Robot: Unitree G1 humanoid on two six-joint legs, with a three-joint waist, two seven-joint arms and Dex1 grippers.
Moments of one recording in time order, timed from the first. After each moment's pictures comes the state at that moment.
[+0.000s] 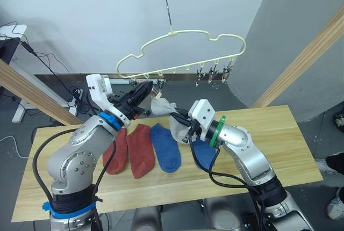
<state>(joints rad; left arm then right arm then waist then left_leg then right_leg) -0.29 0.37 0.26 -0.48 -0.88 0.75 -0.23 -0.36 -0.18 0.35 -0.22 0.06 0.25 0.59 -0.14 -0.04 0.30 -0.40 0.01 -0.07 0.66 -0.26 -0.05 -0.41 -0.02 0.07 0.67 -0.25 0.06</state>
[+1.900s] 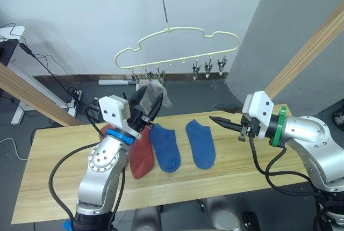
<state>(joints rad) -0.10 0.26 0.00 -0.46 -0.26 0.19 -0.29 -0.28 -0.68 0.02 -0.58 0.36 0.53 0.83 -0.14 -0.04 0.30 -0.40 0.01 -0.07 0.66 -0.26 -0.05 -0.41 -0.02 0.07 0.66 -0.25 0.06</state>
